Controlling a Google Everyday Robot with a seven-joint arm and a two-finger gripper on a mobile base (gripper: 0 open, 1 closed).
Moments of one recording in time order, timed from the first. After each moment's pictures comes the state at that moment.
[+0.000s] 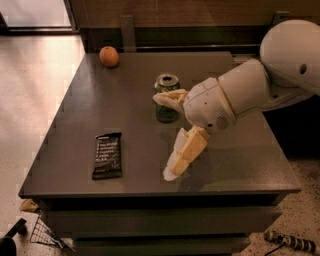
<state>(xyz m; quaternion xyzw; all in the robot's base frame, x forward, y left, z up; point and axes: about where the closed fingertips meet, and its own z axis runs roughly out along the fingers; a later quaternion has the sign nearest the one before) 0.433 -0.004 0.900 -0.67 0.58 0.32 0.34</state>
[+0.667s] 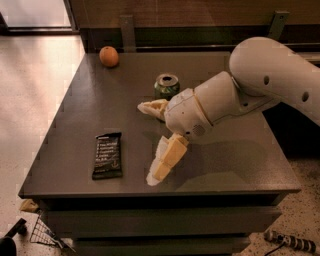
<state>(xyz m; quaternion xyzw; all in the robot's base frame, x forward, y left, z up) 0.440 0.032 0.868 -0.68 0.57 0.33 0.33</state>
